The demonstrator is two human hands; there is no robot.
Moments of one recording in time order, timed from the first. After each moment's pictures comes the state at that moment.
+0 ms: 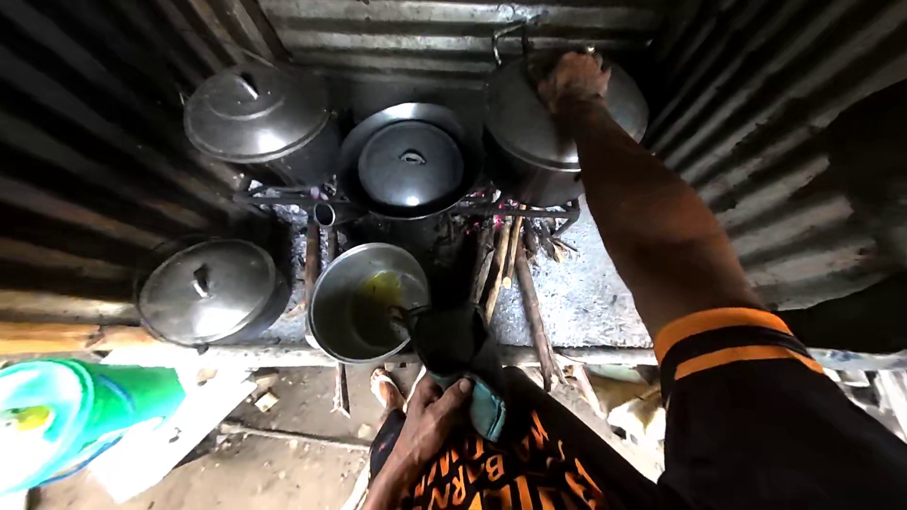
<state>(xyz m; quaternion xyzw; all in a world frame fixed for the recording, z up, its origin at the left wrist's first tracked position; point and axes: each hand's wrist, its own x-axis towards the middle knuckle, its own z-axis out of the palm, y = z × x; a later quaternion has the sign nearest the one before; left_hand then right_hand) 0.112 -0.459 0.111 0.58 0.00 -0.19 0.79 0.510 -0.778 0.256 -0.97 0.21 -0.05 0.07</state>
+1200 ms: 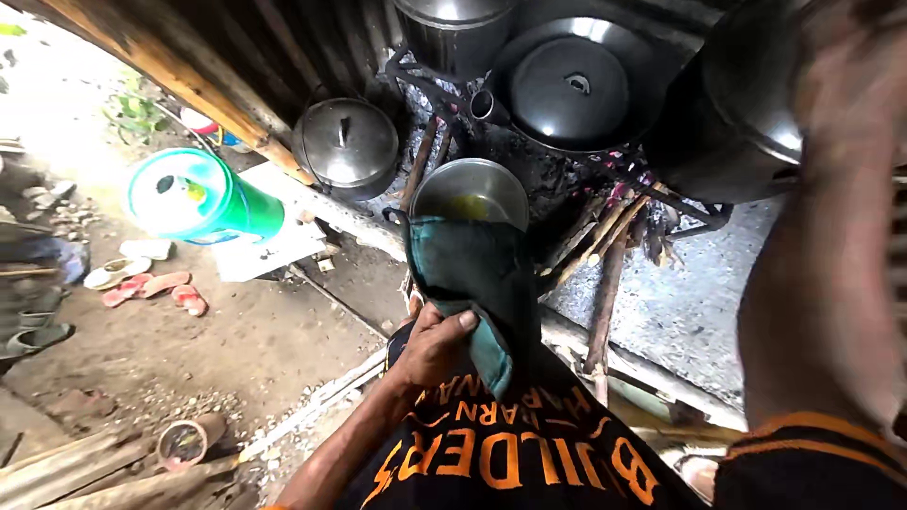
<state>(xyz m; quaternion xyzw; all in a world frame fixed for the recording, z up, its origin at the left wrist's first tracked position) 0.083 -0.398 0.158 0.44 -0.01 -0.03 0.90 0.392 -0.713 0.279 -0.93 -0.12 -0.19 0.30</state>
